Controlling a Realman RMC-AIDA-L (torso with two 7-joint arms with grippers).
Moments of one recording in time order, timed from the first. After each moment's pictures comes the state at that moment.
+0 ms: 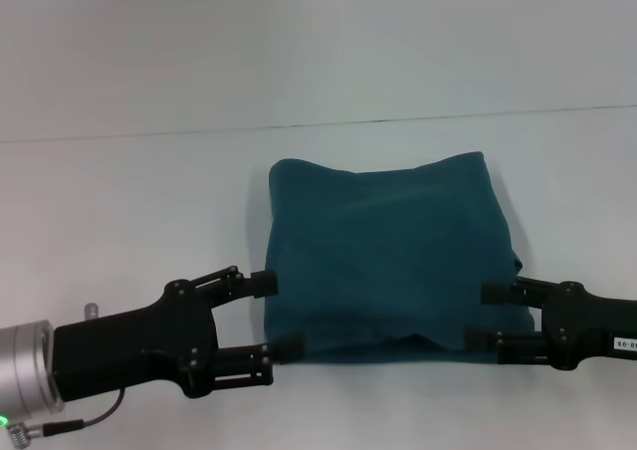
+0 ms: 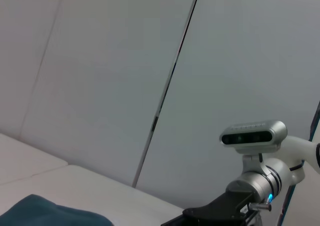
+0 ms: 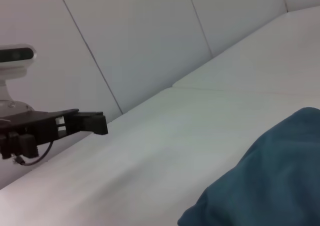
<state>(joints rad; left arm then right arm) -0.45 -2.17 0.72 0.69 1.86 1.77 -1.36 0.43 2.05 -0.53 -0.64 -2.09 -1.68 1.44</state>
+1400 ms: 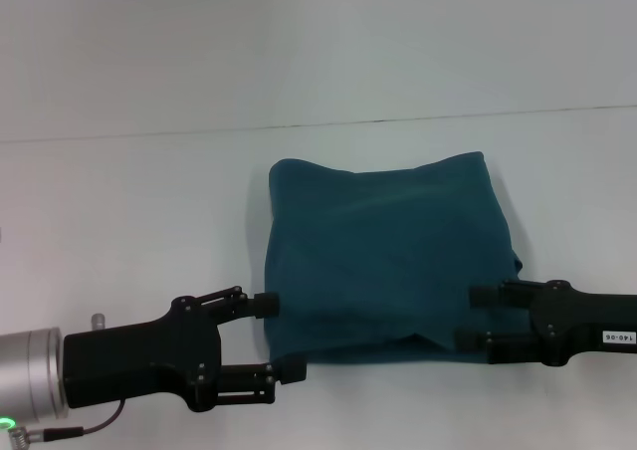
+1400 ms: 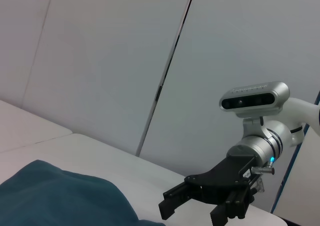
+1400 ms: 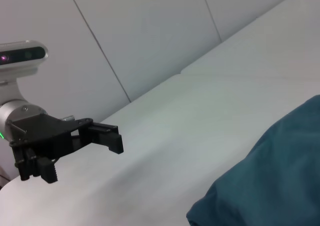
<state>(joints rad) -0.47 -2.17 0.72 0.69 1.94 1.73 -1.37 0.46 2.04 -0.58 -0.65 -2.10 -1.67 1.51</state>
